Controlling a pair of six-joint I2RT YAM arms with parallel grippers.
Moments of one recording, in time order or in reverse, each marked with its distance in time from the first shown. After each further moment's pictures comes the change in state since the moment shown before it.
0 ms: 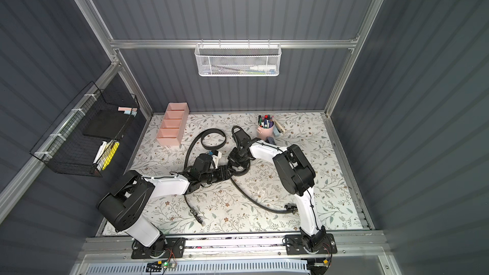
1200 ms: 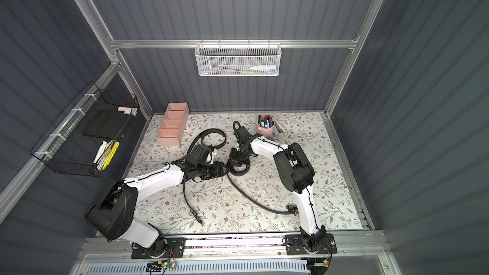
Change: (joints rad) left arm 0.056 -0.087 0.187 -0.513 -0.014 0.145; right arm -0.039 0.039 0.100 -0.142 -0.179 -0.426
